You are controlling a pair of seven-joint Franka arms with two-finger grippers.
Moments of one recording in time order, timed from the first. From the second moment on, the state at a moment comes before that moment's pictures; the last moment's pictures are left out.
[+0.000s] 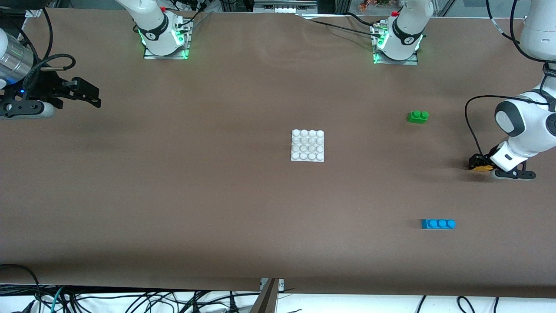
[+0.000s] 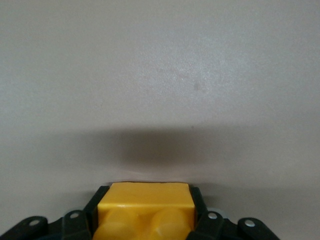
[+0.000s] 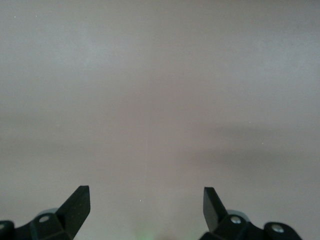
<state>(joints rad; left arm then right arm) 0.39 0.55 0.04 -2.02 0.04 2.61 0.44 0.07 0.04 0.02 -1.55 0.01 1.53 0.05</state>
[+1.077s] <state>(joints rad) 0.37 0.30 -0.47 -1.78 0.03 1.86 -0.16 0.07 0.04 0.02 -1.55 0.01 1.53 0.05</state>
